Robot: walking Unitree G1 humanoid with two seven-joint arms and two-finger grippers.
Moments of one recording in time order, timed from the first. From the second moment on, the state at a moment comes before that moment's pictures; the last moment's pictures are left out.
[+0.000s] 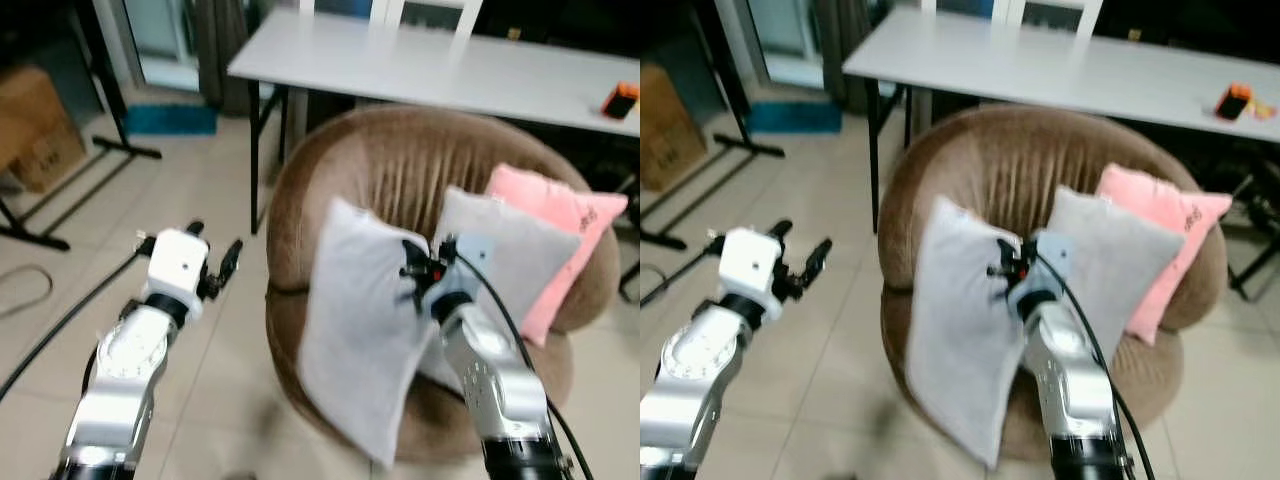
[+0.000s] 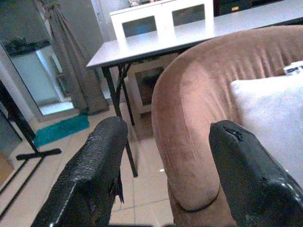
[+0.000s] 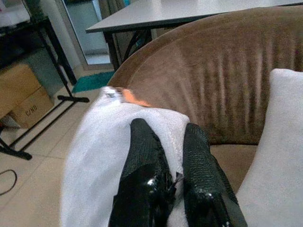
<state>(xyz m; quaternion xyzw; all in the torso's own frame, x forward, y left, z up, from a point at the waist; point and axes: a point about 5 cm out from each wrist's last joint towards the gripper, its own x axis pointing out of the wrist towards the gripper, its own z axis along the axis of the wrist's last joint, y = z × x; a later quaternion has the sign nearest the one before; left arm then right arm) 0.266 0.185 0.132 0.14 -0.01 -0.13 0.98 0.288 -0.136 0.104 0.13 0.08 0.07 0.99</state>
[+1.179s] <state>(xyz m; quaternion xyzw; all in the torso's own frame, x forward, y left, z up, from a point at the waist) 0.260 0.184 0.131 0.14 -0.01 -0.15 0.98 0.292 -0.130 0.109 0.13 0.08 0.09 0.98</state>
